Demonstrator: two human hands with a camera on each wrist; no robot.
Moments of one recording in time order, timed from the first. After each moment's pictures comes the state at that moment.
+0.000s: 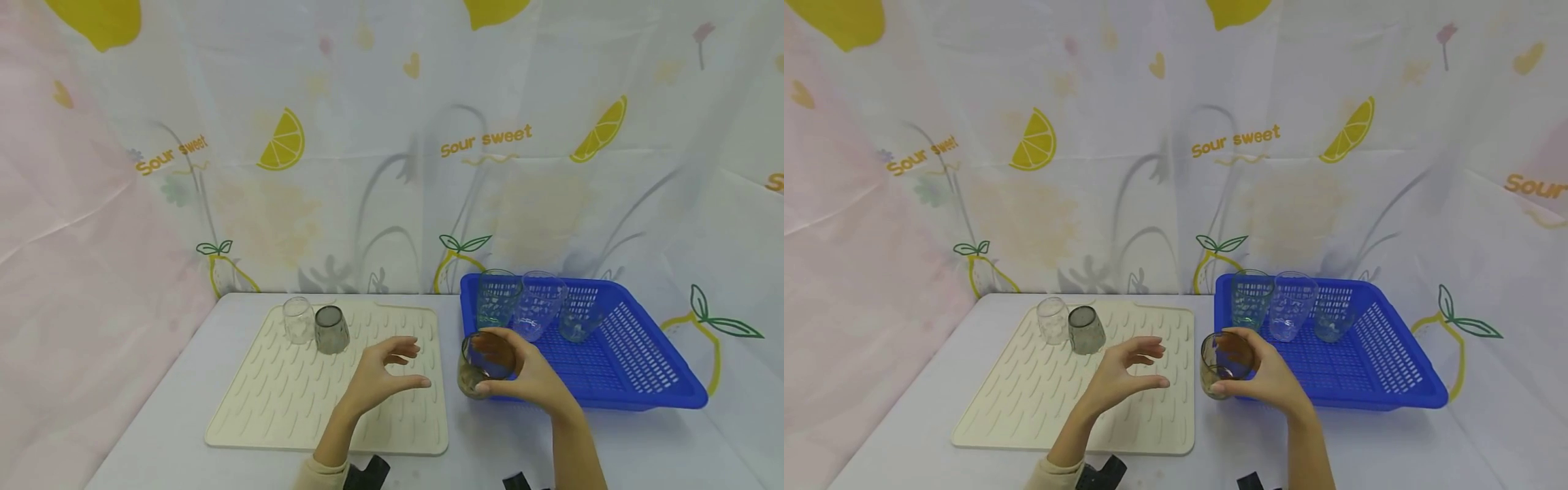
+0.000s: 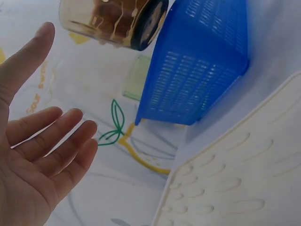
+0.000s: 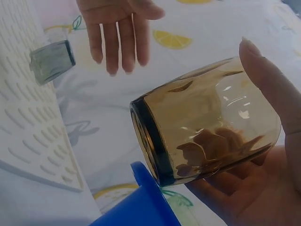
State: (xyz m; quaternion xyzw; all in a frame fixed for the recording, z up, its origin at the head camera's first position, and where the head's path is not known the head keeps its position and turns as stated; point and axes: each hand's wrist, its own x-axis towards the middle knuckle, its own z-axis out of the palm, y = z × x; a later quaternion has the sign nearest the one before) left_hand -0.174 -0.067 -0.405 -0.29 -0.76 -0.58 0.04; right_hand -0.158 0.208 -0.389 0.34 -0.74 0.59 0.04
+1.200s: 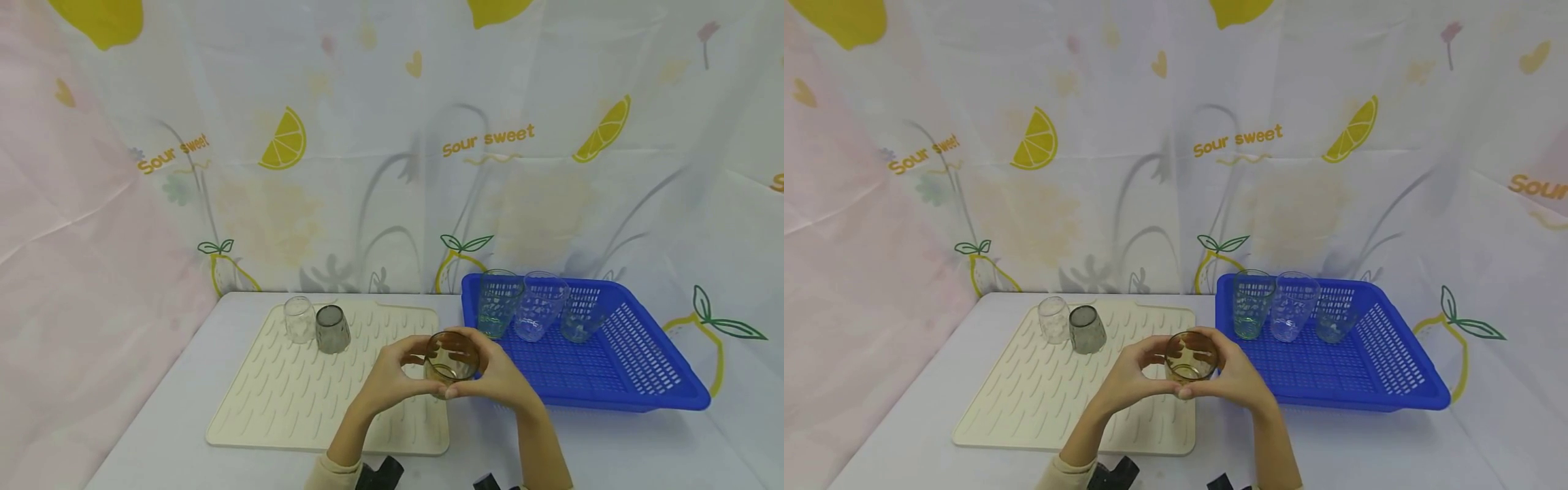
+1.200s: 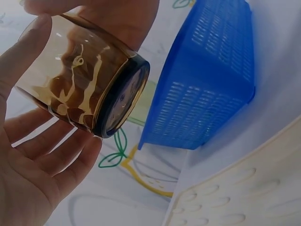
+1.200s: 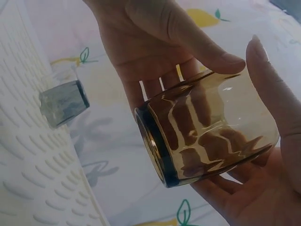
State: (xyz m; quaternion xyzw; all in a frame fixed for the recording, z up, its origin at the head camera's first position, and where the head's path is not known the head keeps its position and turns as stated) left_hand -0.172 -0.049 -0.395 -0.35 -0.74 -0.58 0.02; right_hand -0.167 0.163 -0.390 0.36 -0.70 0.62 0.00
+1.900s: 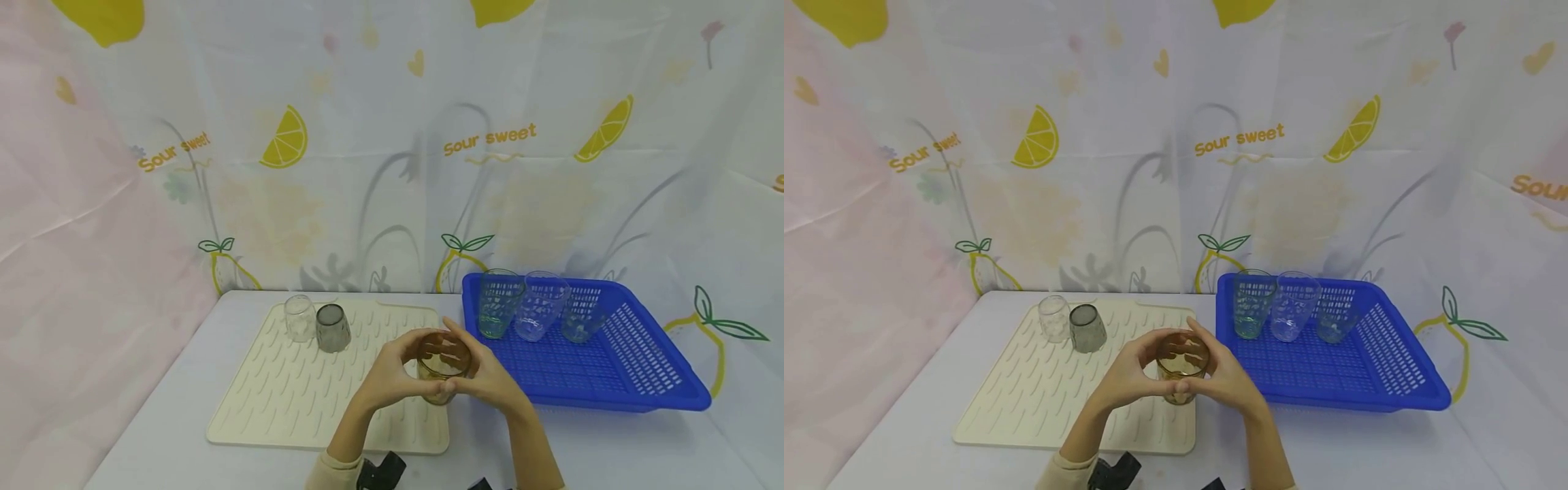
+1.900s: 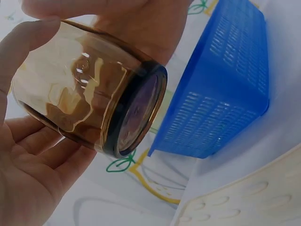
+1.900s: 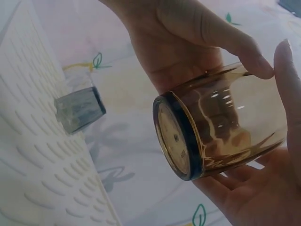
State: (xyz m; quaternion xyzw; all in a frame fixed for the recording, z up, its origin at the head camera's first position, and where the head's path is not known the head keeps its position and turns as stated) left_hand -0.175 -0.049 -0.390 -0.37 -0.71 -0.61 -0.01; right_hand -0.168 0.153 -0.401 0.38 -0.65 0.65 -0.03
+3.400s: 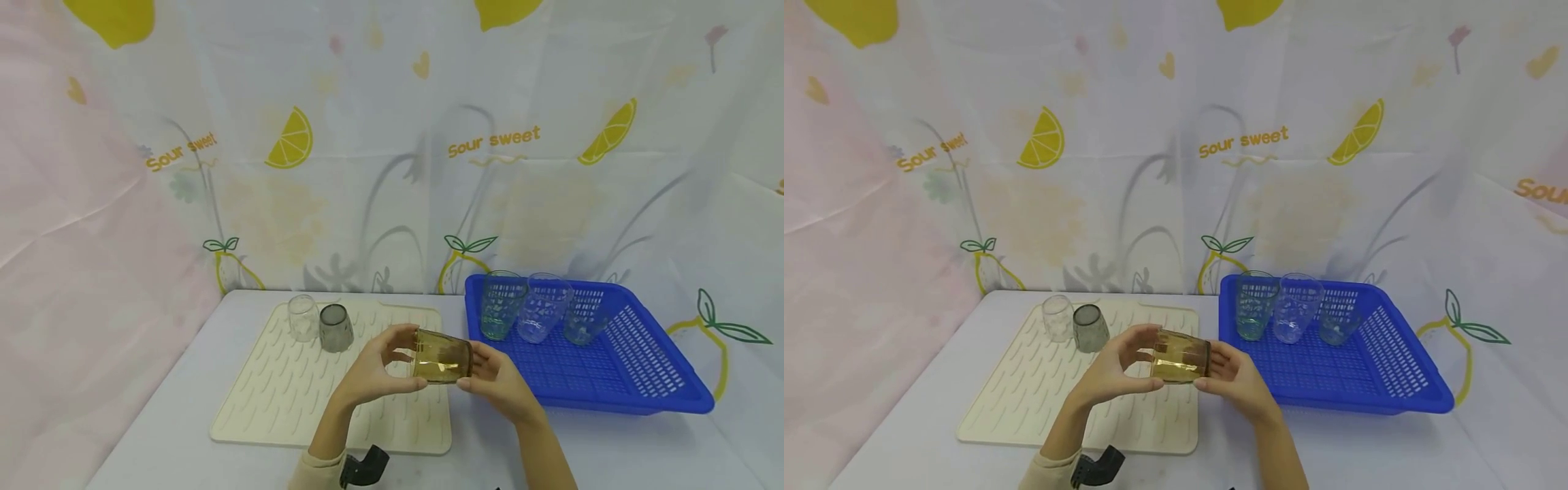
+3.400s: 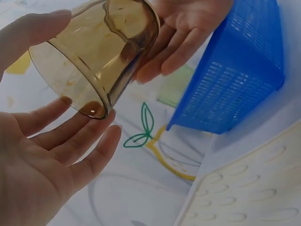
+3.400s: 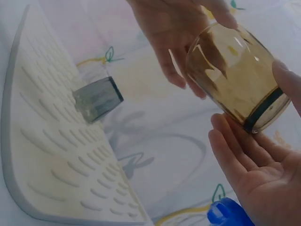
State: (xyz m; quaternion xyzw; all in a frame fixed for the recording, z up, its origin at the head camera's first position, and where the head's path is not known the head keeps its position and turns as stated) left_hand -0.174 -0.079 -0.382 -0.34 -0.72 -0.60 -0.03; right_hand -0.160 0.165 -0.412 0.31 -0.57 0.76 -0.09
